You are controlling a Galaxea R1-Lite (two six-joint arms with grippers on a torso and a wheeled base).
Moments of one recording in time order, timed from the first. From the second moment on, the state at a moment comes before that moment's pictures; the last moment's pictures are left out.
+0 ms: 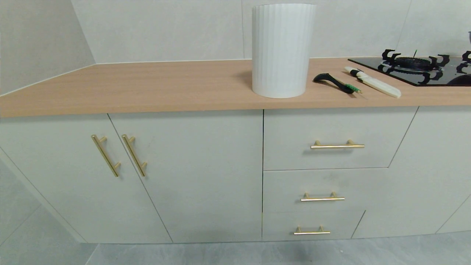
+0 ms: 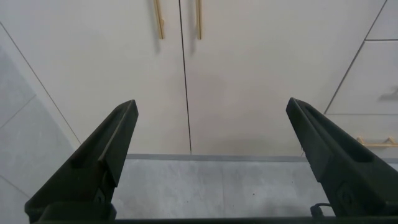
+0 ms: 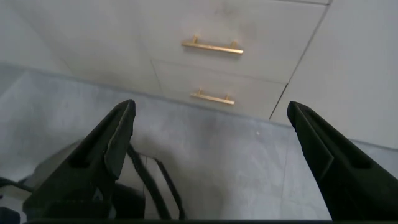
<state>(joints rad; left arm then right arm) 0.00 0.00 0.00 0.00 0.04 0.00 0.20 0.60 -0.24 0.00 0.10 -0.02</state>
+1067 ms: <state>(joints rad) 0.00 0.00 0.00 0.00 0.04 0.00 0.24 1.68 -0.62 -0.37 0.08 -0.03</state>
